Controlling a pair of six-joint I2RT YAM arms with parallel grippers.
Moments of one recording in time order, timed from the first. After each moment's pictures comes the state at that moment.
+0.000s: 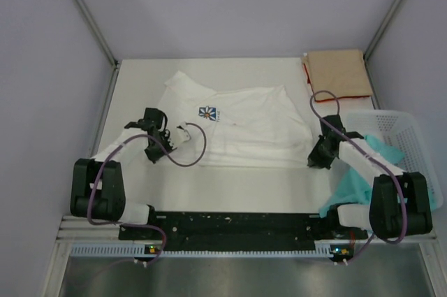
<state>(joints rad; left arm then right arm) -0.11 1.44 0.83 -0.68 0.03 0.92 0.10 1.31 0.68 -0.60 0.02 0.70</state>
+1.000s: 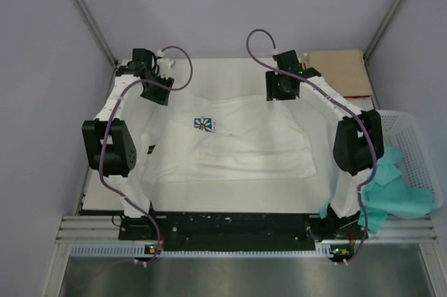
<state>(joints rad) -0.02 1.80 1.58 -0.84 0.15 0.41 0.38 1.81 1.55 -0.63 0.04 0.26</state>
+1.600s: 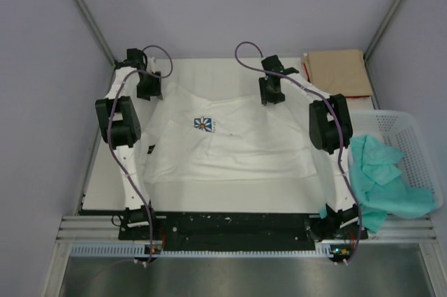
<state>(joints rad) 0.11 2.35 2.07 -0.81 0.15 0.07 0.38 2.28 1.88 -0.66 0.13 0.21</state>
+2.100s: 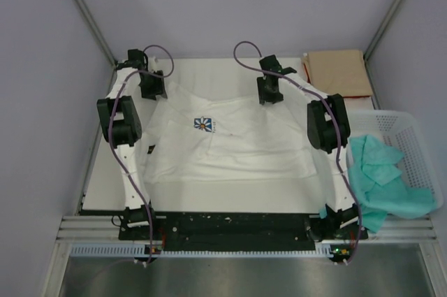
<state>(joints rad) 0.13 2.40 2.09 -0.80 0.26 0.01 0.39 2.29 1.91 -0.67 0.14 0.23</state>
